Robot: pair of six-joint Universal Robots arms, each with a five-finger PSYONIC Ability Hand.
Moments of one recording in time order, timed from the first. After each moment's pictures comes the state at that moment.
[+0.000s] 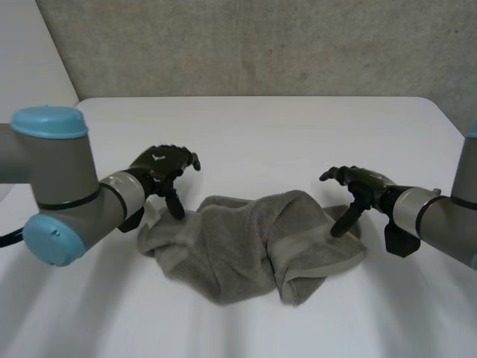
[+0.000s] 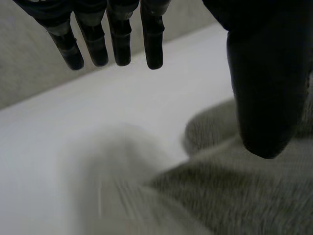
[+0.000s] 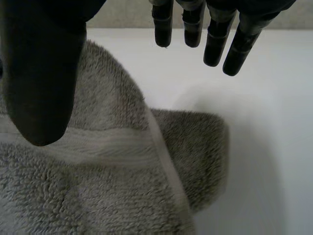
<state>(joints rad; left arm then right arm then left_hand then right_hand) 4.34 -2.19 -1.28 3.07 -1.31 3.32 1.77 -1.04 1.44 0.16 1.20 3.19 0.34 0.32 0.22 0.23 0.11 0.24 0.25 0.22 0.25 0.06</state>
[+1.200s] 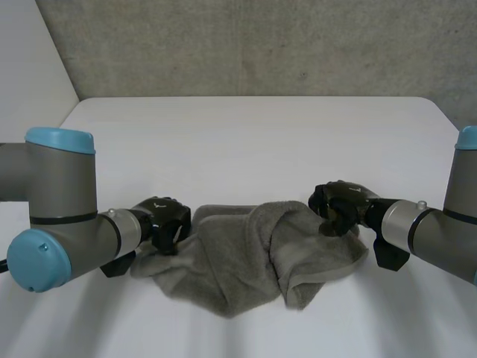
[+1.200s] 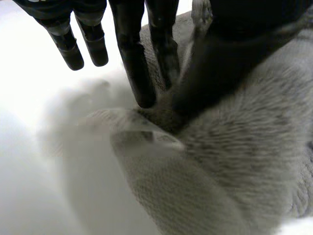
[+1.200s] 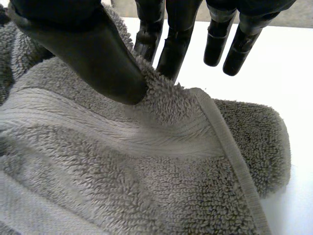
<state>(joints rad) 4.34 -2.16 -1.41 2.85 -1.32 3.41 1.80 -1.08 1.52 0.17 1.08 3.07 1.20 1.21 0.22 0.23 1.04 1.28 1.26 0.22 0.25 1.11</state>
